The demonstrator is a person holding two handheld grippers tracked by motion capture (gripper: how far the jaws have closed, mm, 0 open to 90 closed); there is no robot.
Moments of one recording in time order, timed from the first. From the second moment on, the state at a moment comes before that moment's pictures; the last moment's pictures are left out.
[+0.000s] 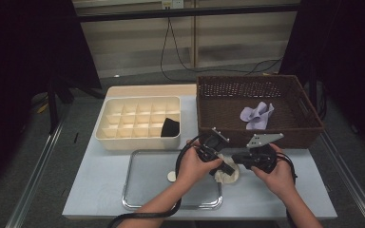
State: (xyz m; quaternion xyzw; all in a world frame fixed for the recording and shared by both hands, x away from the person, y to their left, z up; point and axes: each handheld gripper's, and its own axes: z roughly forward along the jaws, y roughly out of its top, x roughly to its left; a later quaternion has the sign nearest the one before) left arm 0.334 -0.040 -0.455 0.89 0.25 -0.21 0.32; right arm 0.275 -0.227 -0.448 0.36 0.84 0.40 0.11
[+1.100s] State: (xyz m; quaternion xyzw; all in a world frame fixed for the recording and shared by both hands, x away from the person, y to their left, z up) left arm 0.342 0.009 -0.458 0.89 0.27 -0.17 0.33; right arm 0.276 -0.220 -0.460 0.36 0.85 0.38 0.10
